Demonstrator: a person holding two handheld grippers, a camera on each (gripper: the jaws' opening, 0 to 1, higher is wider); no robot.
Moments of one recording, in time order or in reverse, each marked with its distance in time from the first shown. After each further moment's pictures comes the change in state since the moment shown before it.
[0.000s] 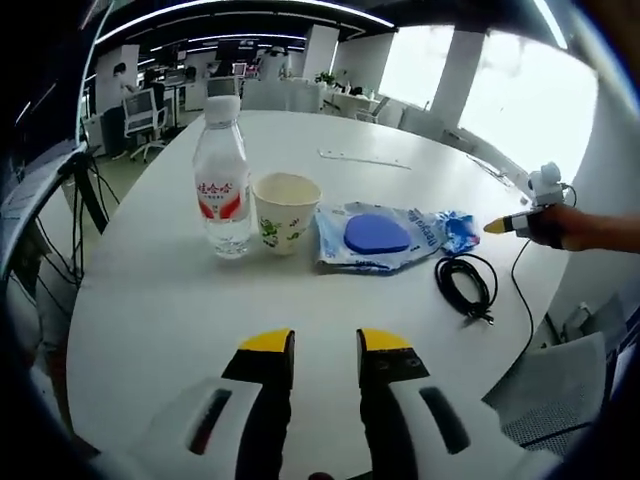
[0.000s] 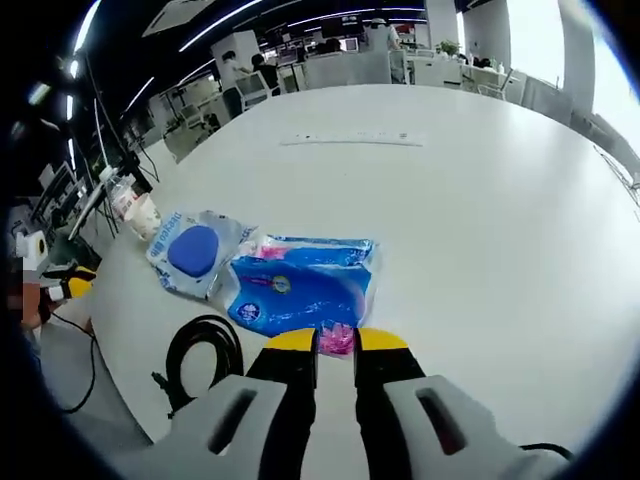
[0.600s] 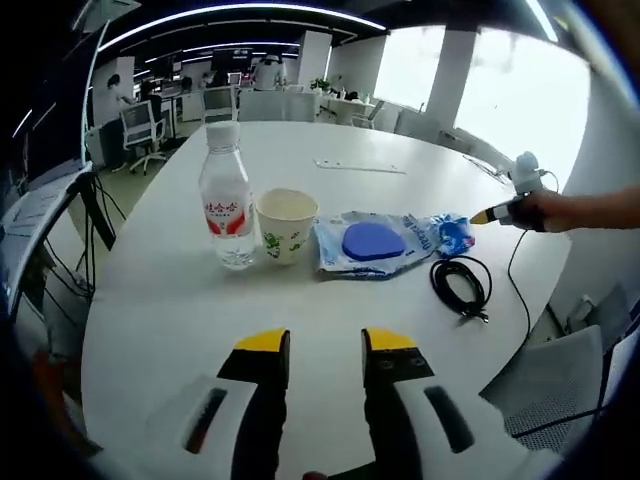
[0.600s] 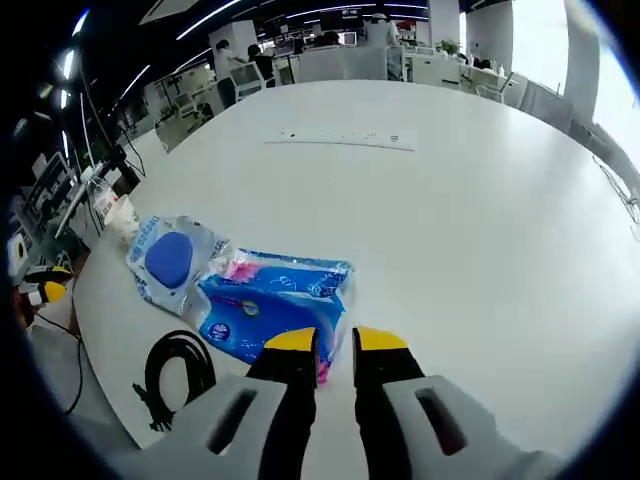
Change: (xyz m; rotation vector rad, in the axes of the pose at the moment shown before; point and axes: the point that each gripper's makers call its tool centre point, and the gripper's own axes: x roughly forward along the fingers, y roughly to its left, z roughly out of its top) left arm -0.019 0.003 0.007 0.030 -0.025 0.011; right arm 0.021 -0.020 0.017 -0.034 0.054 -0.037
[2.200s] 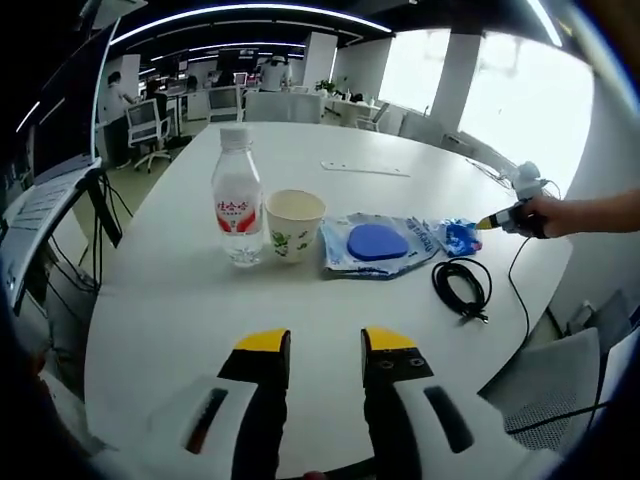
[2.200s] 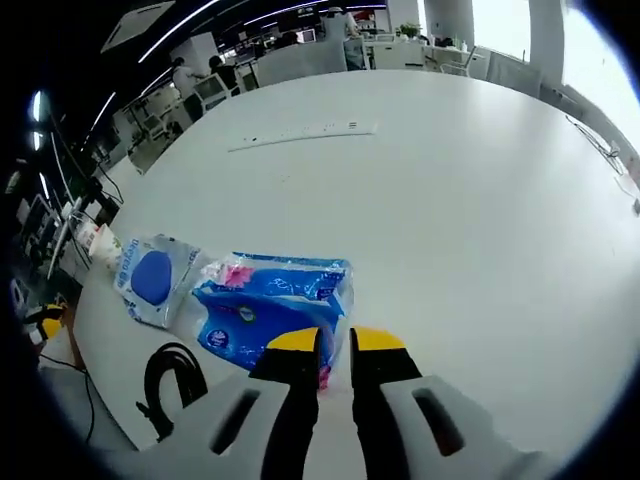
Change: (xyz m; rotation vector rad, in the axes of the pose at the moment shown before) left arm -0.006 0.005 0.000 -0.019 -0.006 0.007; right arm -0.027 -0.010 -0.011 0.153 -0.007 -0.063
